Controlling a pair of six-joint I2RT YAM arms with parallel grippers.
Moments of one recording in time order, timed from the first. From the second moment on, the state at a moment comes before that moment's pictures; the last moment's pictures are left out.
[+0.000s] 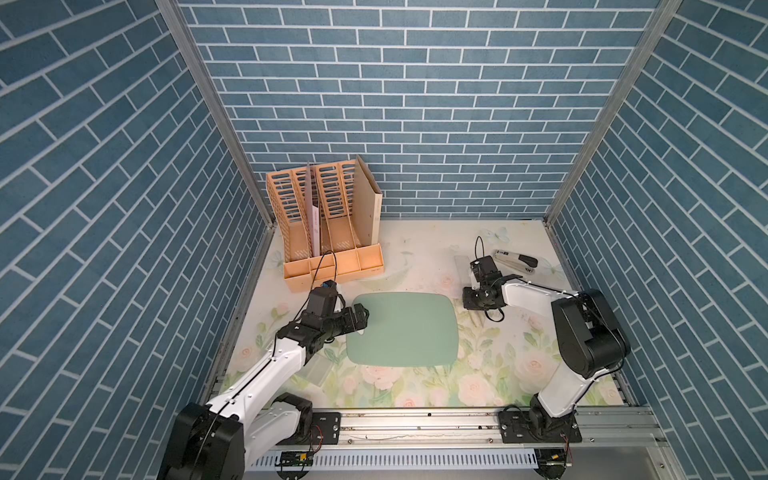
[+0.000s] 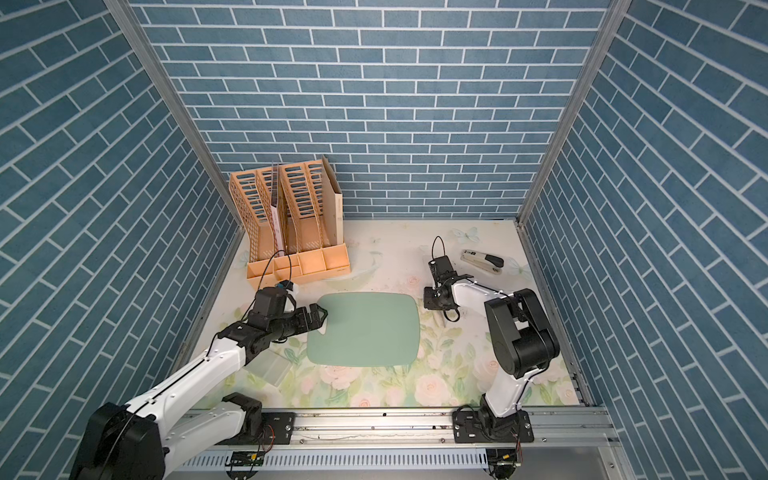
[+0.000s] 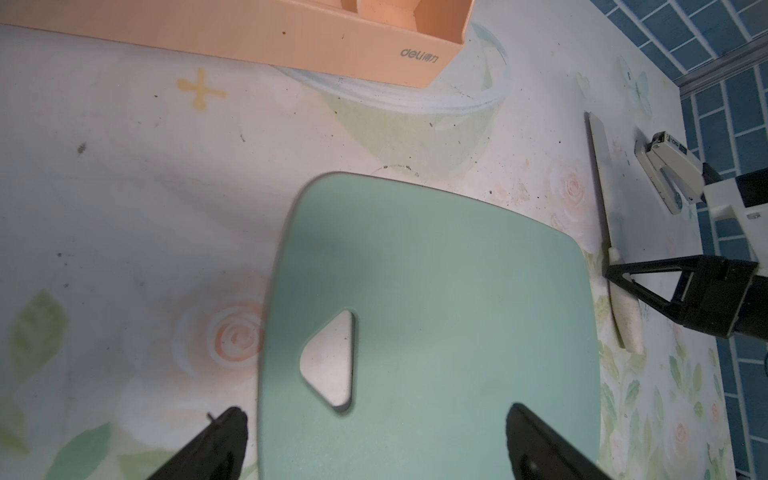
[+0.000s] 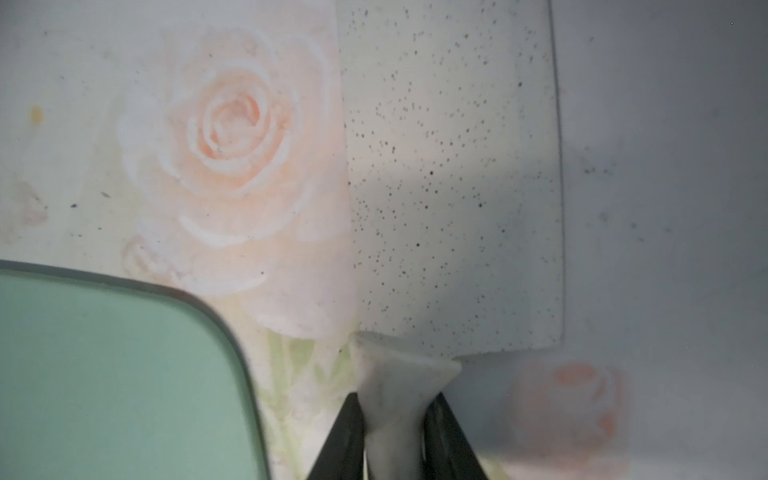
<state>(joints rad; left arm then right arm) -0.34 1.04 0.52 -0.31 0.17 -0.57 0.41 1.74 0.97 -0.39 -0.04 0.35</state>
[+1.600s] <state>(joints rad) -0.34 1.06 0.52 -0.31 0.15 -0.59 0.47 1.24 0.62 -0.47 0.02 0.78</state>
